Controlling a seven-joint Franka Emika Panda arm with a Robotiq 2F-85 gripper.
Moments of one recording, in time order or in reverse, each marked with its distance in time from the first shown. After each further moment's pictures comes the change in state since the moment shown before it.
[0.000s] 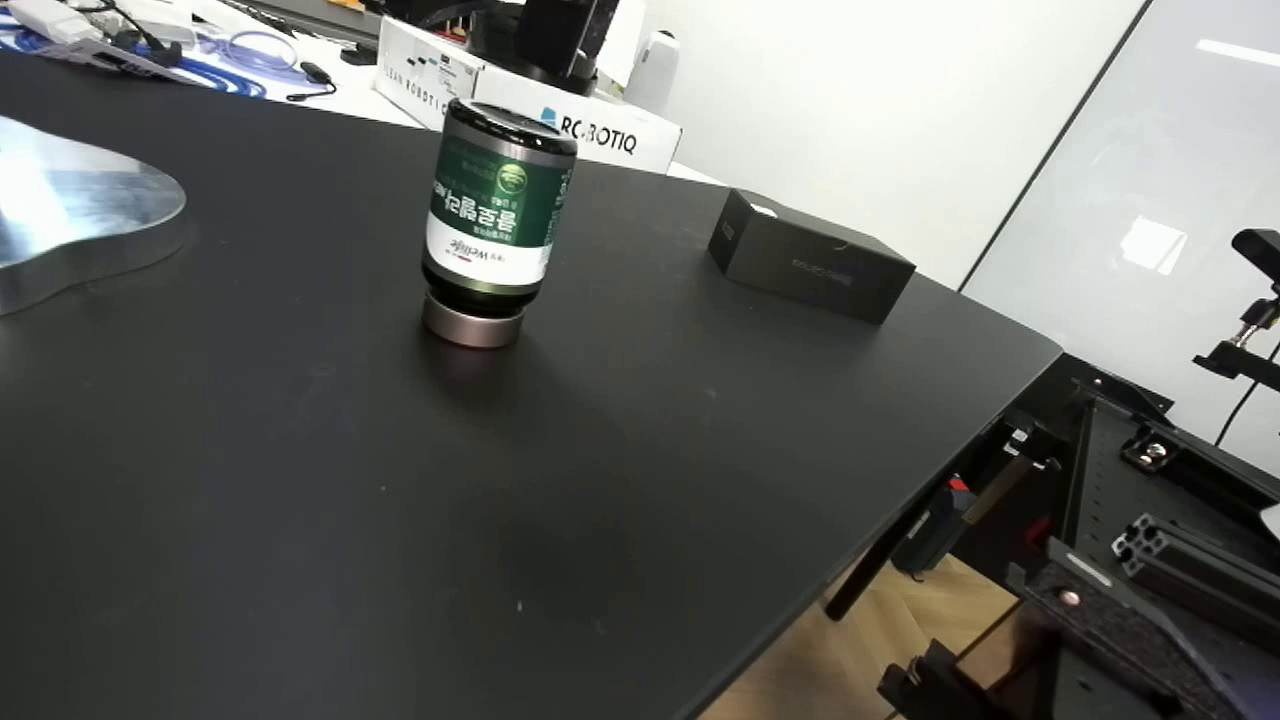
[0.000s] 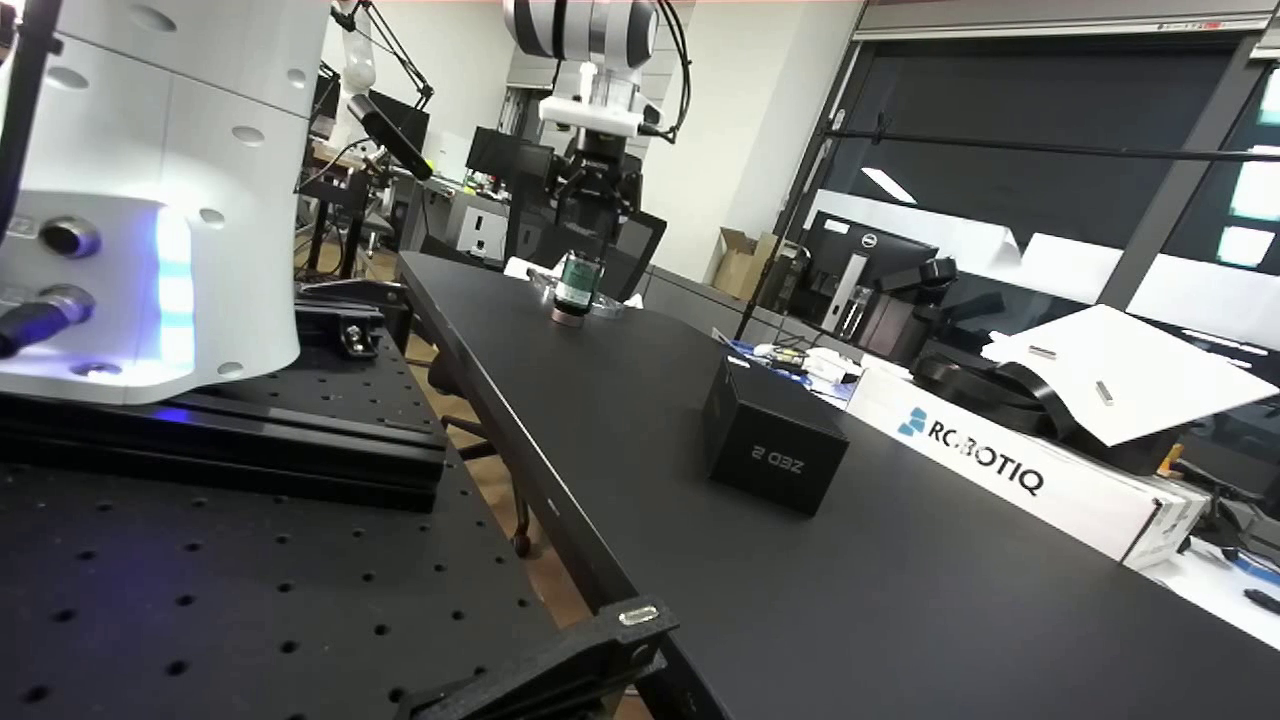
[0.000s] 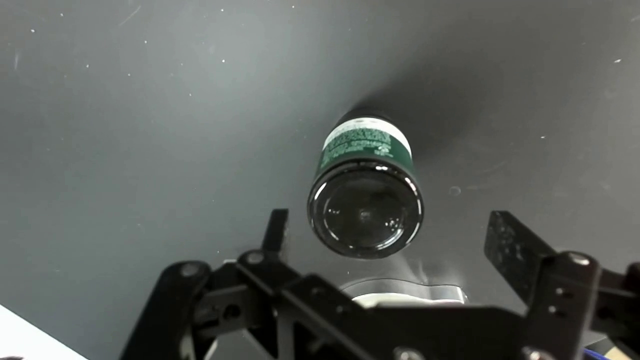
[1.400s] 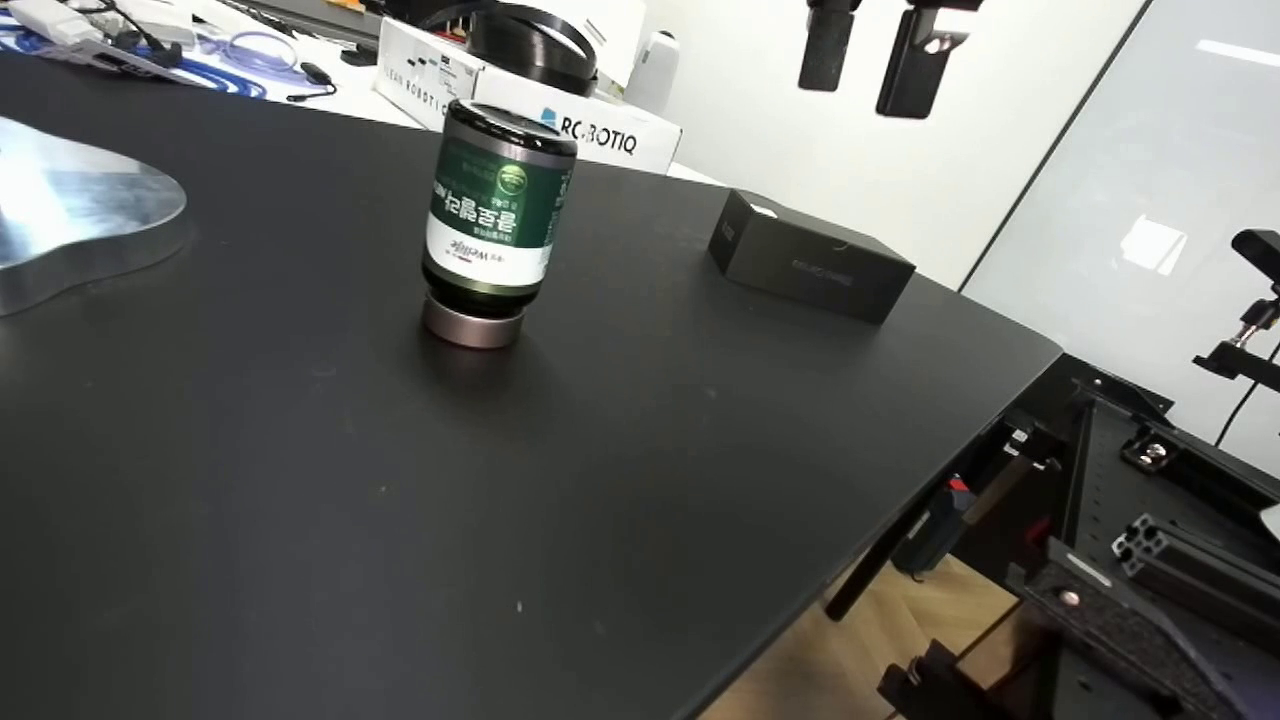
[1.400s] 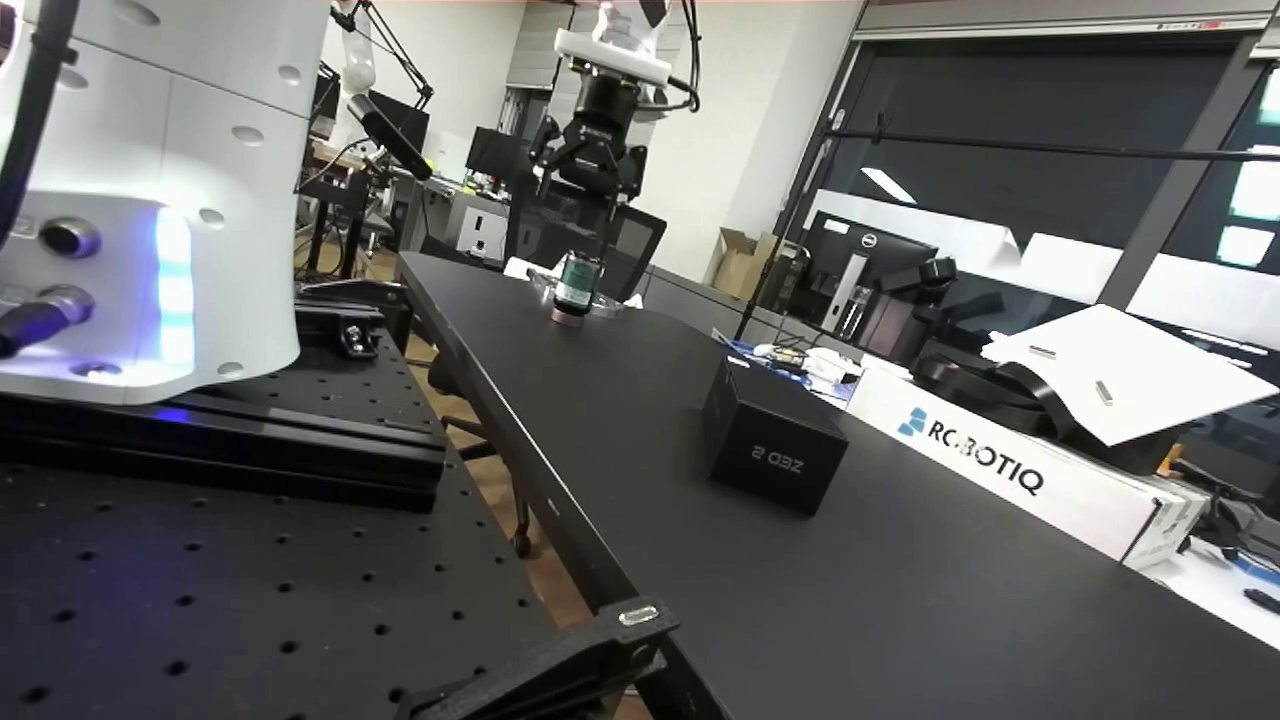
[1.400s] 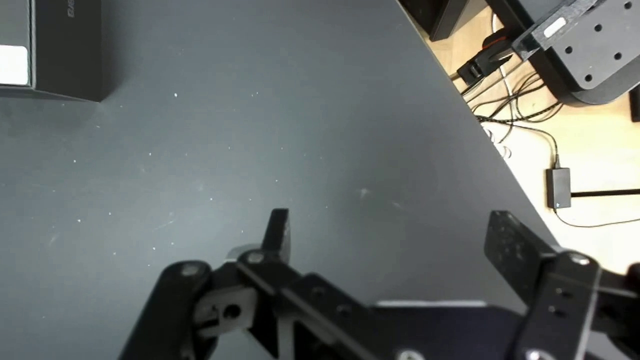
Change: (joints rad) arm -0.092 -0.188 0.059 -0.090 0.169 -0.466 -0.336
